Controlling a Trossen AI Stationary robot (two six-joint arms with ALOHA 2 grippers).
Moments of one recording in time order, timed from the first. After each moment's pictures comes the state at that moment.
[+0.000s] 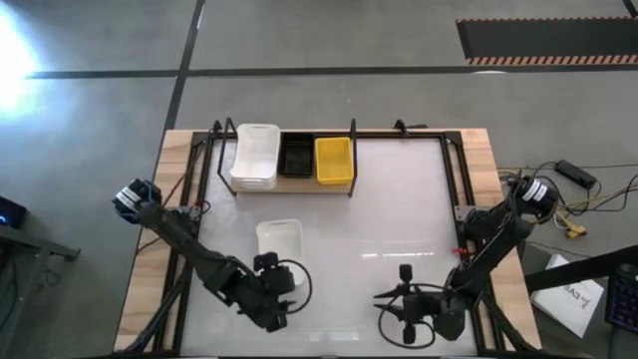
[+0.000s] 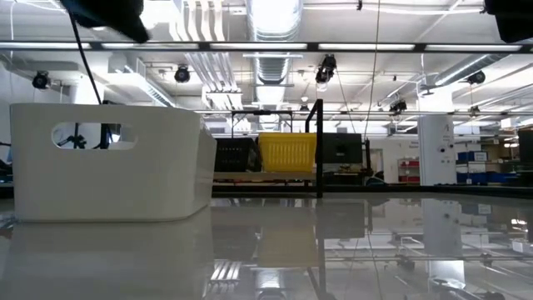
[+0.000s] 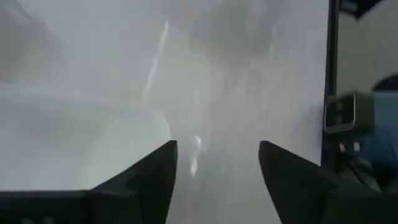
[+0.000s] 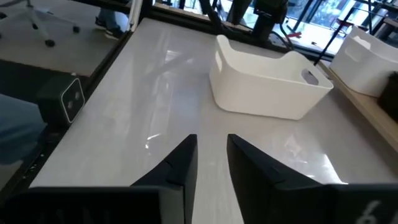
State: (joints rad) left arm -0.67 1.63 1.30 -0.65 -0.39 -0.83; right arm 0.94 1.61 0.74 0.30 0.89 0.24
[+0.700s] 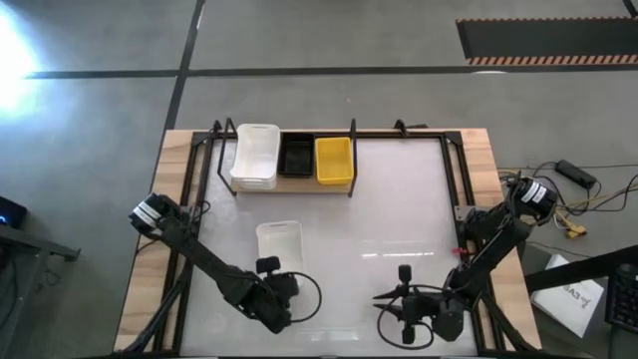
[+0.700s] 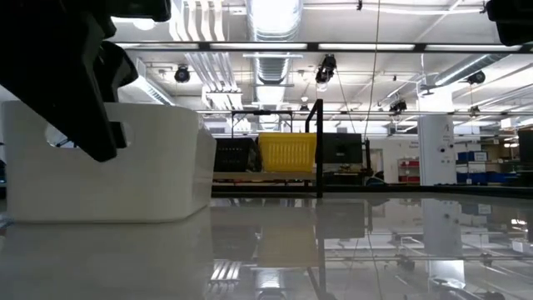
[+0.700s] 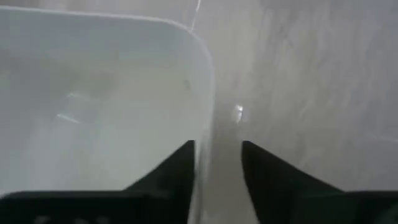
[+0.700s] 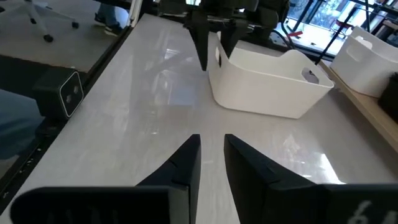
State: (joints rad) left arm -0.67 1.82 1.25 -0.67 -0.39 -0.86; right arm 0.94 1.63 0.74 0.31 0.89 0.23
